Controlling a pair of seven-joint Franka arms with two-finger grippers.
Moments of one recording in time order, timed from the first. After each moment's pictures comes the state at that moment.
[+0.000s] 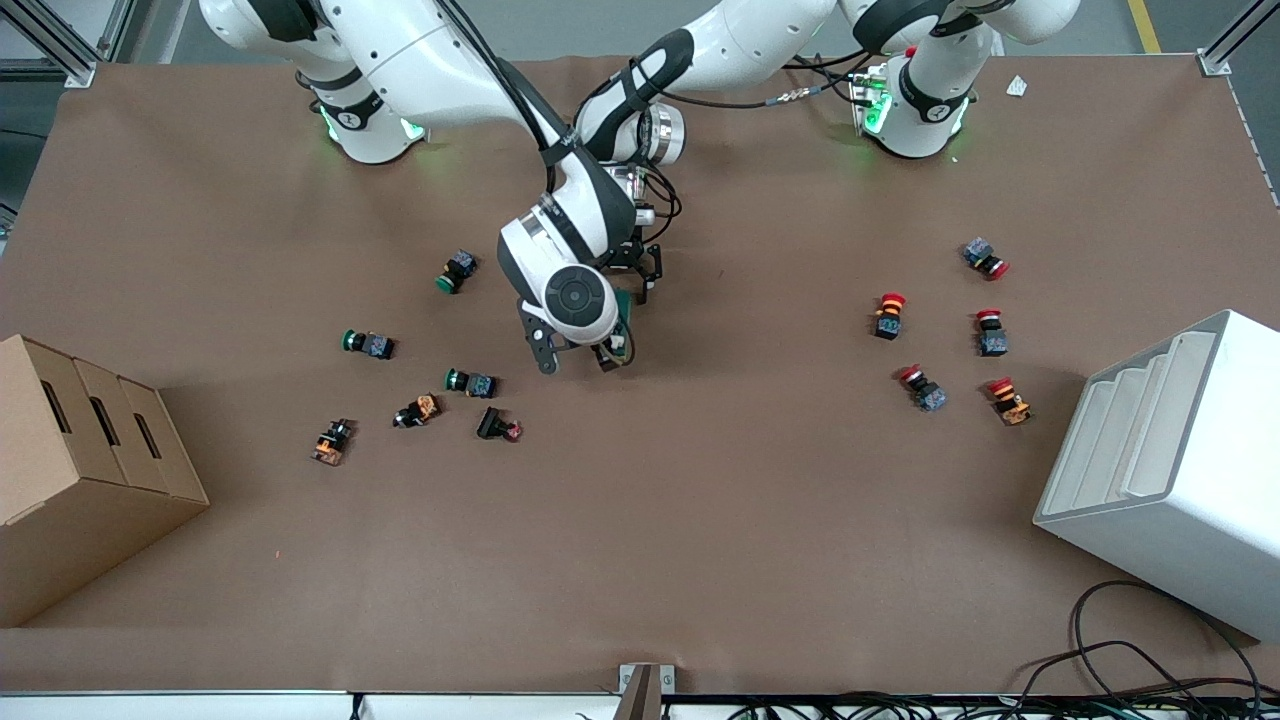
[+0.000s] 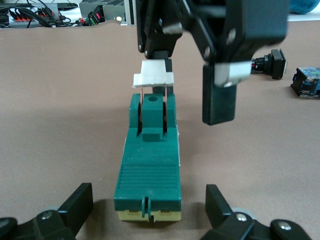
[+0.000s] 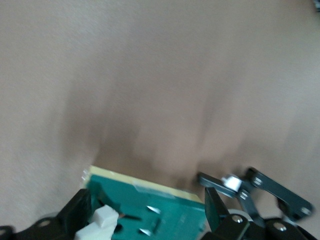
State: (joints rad) left arm -0.89 0.86 -0.41 -1.85 1.83 1.97 -2.52; right arm 0.77 0.68 -0.04 -1.60 0.24 2.01 1.80
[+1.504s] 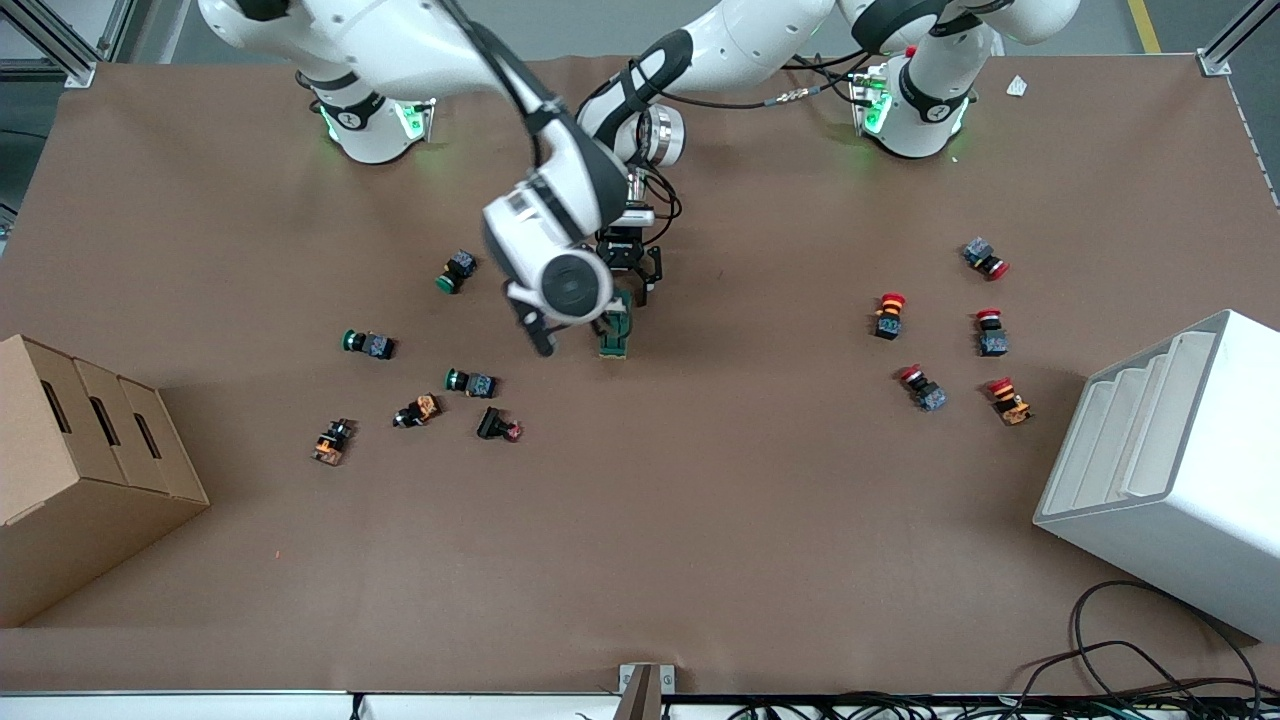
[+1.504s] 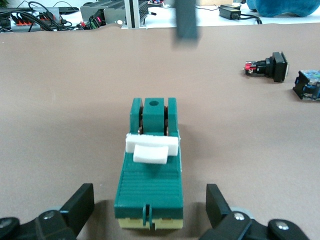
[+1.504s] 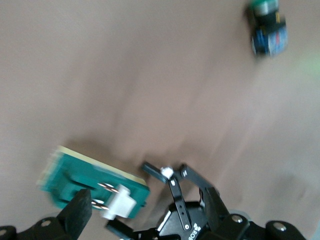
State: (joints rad) left arm -0.90 0.86 -0.40 -1.84 1.83 1.97 -2.52; right arm 0.65 0.57 0.00 -1.59 0.23 1.81 1.57
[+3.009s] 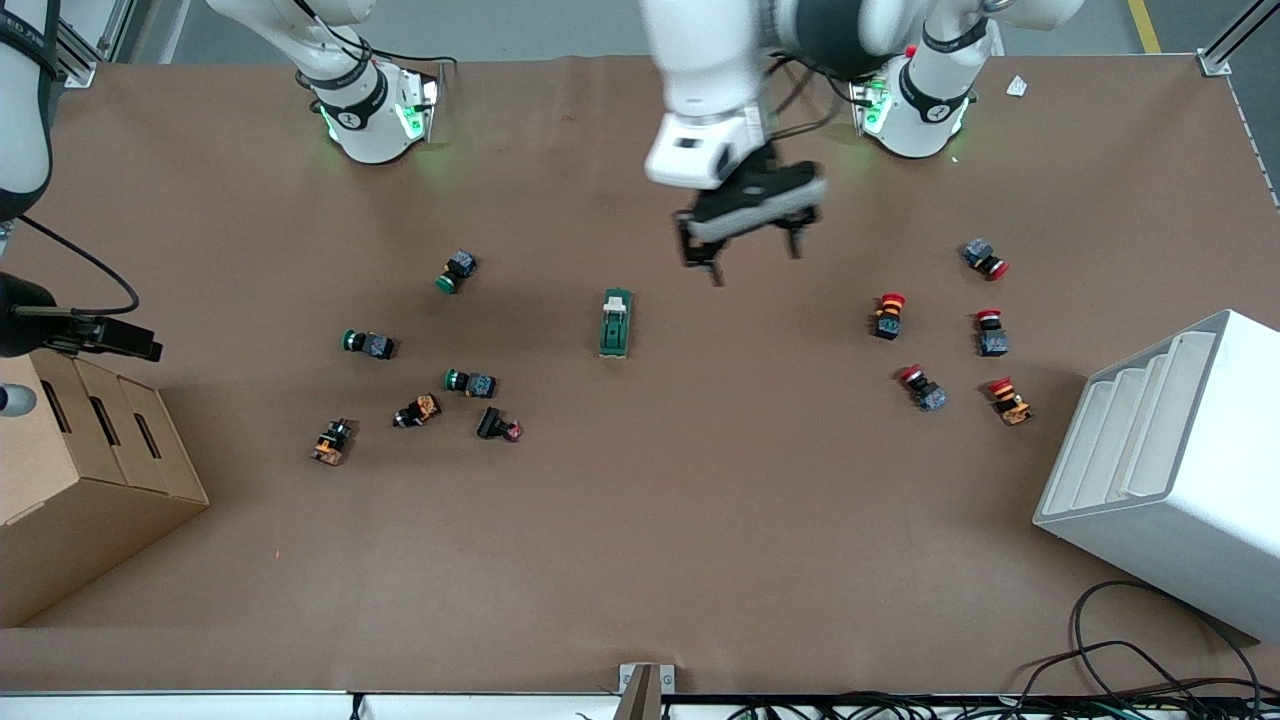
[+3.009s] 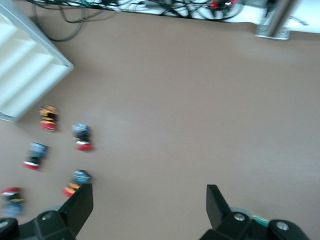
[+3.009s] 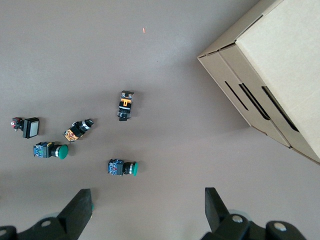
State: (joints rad) left arm -0.40 0.17 -0.41 -1.56 0.48 1.72 -1.11; right arm -0.08 0.25 -0.01 -1.41 -0.02 1.55 0.01
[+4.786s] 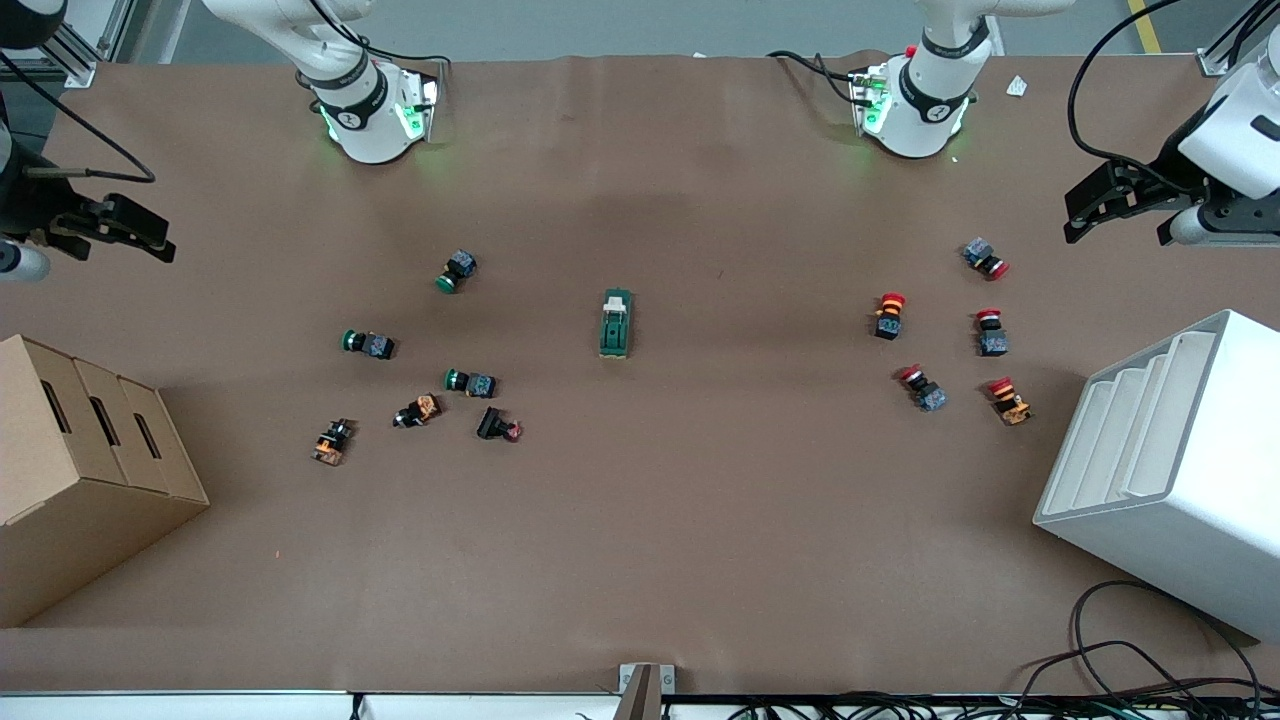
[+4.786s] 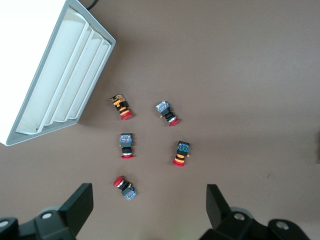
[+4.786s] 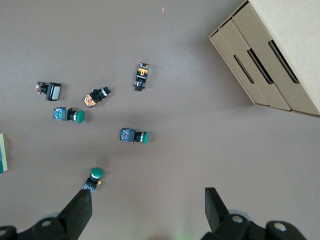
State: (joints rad) left arm -0.10 -0.10 0.00 -1.65 0.01 1.57 -0.05; right arm 0.02 -0.09 -0.05 -1.70 -0.02 1.55 0.00
